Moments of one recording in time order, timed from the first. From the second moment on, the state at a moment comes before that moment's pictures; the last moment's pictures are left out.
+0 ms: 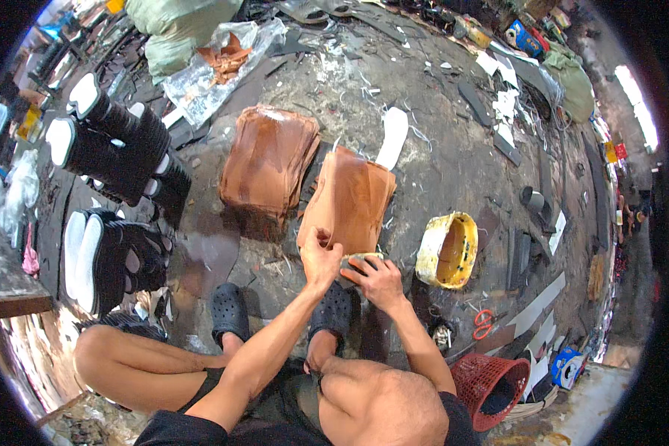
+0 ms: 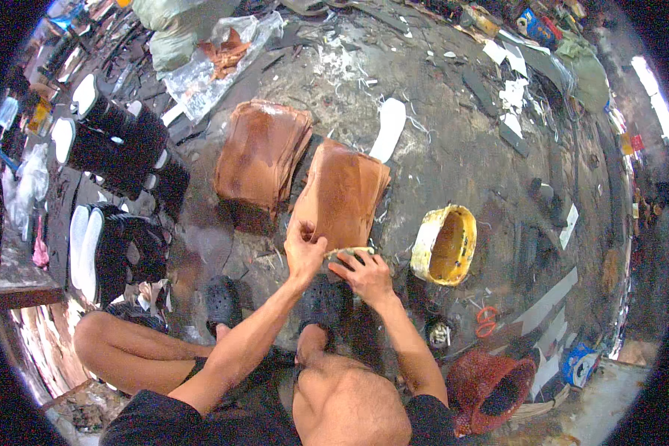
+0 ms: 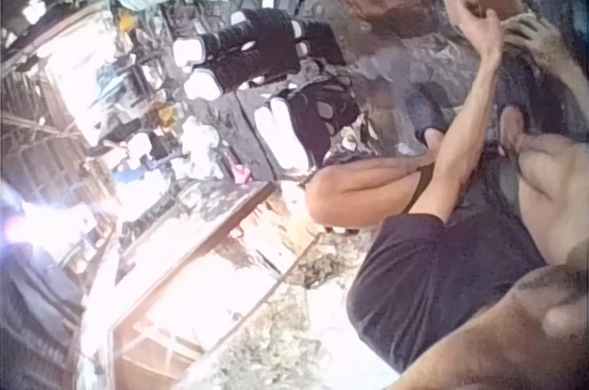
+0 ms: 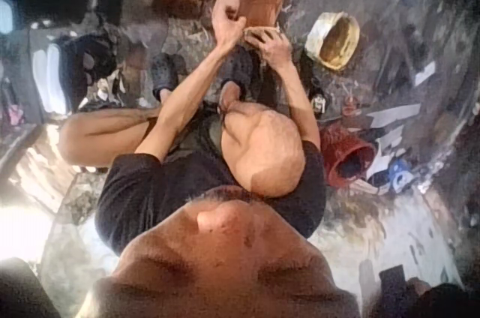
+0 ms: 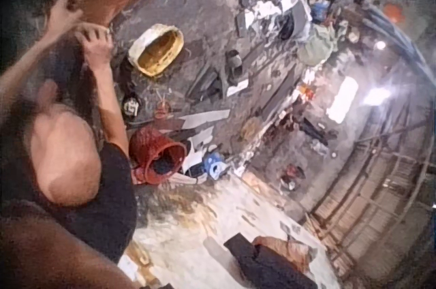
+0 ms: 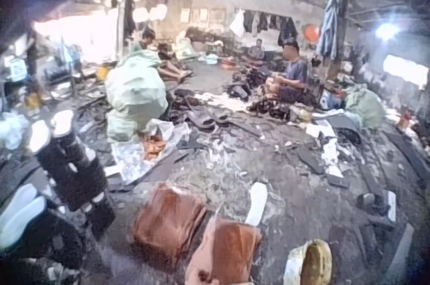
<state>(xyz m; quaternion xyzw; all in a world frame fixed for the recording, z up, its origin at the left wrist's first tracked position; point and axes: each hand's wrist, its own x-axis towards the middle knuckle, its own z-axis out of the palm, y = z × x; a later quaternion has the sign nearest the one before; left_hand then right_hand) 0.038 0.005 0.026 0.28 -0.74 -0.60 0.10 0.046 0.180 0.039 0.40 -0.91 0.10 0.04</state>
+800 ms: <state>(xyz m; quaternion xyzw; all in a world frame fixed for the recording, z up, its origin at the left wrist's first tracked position) 0.046 -0.022 -0.014 -0.26 -0.94 -0.23 0.05 -0.123 0.136 0.018 0.25 -0.96 0.04 0.10</state>
